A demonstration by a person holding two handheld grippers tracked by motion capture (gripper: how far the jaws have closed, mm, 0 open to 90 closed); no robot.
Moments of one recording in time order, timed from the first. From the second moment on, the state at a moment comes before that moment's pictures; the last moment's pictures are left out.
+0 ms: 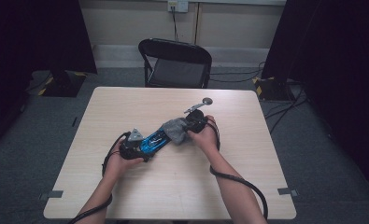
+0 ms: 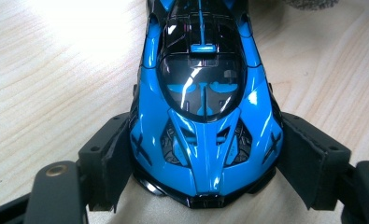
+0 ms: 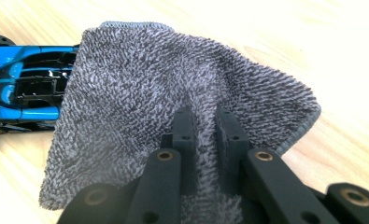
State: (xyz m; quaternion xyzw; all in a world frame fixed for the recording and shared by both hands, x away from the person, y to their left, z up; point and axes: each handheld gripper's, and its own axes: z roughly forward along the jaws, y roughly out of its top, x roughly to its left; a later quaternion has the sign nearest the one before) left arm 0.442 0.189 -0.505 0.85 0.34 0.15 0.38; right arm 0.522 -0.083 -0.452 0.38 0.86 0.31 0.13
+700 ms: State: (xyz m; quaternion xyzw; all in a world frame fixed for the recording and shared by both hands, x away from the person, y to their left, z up) left arm 0.442 0.189 -0.505 0.85 0.34 0.15 0.38; right arm 0.520 -0.114 -0.453 0.40 0.85 0.32 0.14
